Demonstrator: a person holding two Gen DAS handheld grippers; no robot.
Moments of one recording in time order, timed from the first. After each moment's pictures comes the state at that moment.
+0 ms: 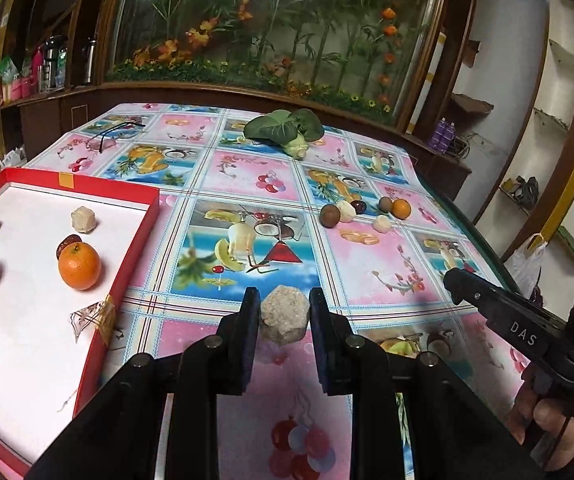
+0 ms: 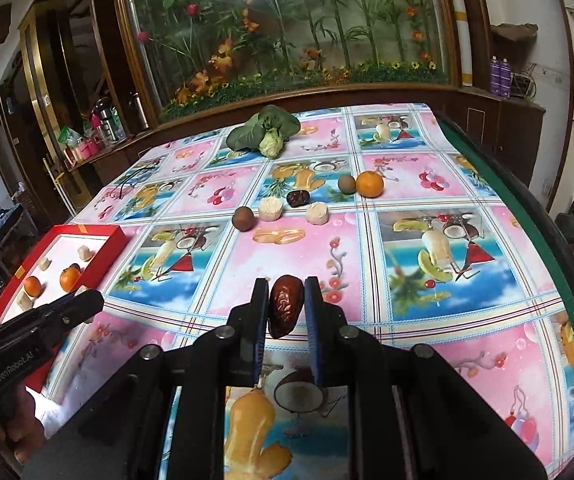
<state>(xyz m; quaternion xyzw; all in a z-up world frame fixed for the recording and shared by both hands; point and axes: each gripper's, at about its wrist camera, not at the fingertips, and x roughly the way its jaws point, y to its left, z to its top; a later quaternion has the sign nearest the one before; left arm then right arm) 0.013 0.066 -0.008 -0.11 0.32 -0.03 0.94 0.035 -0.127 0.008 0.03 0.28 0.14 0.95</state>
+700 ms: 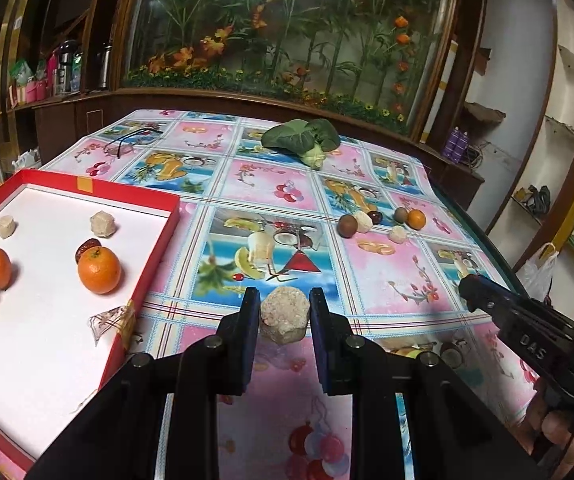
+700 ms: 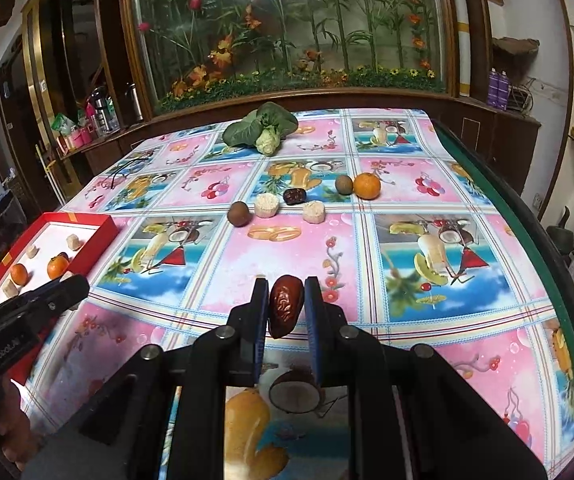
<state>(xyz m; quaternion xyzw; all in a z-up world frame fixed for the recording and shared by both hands) 0.007 0.072 -0.005 -0.12 0.31 0.00 0.94 0.032 -0.116 0.008 0.00 0.27 0.12 0.95</state>
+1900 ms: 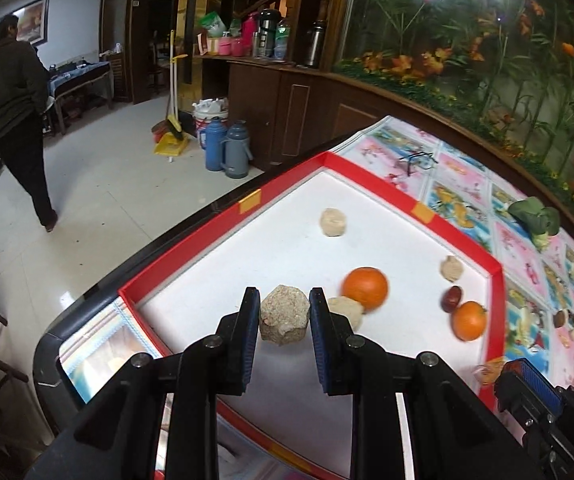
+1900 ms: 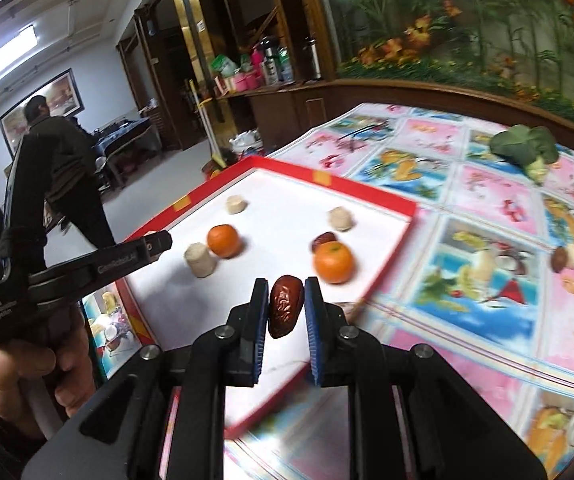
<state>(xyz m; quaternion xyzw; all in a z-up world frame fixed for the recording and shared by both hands) -0.061 0.275 0.001 -0.19 0.34 0.31 0.87 -0.012 0.113 0.008 -0.07 0.30 0.40 0.86</state>
